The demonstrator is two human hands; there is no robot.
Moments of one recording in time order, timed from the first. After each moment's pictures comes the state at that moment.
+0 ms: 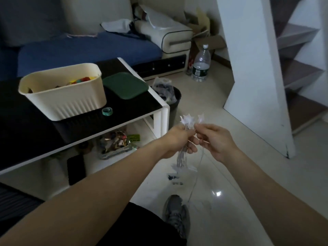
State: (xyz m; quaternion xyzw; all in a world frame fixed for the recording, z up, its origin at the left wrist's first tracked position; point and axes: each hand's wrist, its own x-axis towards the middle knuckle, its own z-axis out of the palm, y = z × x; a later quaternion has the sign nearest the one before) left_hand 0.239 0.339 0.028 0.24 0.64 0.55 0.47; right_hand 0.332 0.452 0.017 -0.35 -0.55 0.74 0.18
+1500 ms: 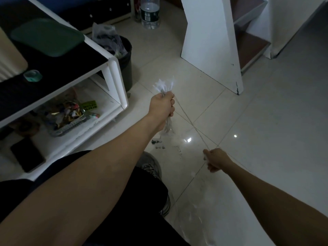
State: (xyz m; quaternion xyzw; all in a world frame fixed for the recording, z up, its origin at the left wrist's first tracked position) left_hand 0.318 0.385 -0.033 0.13 0.61 0.64 0.45; right_hand 0.550 0.454 -0.170 -0.62 -0.66 0.42 -0.10
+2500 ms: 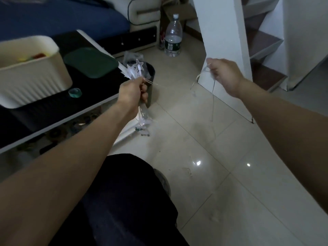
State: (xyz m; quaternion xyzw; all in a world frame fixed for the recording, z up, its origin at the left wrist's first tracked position) left_hand 0.197 0.333 0.049 0.08 0.61 0.73 0.32; right_hand 0.347 0.564 0.085 -0.38 -0.73 0.52 0.24
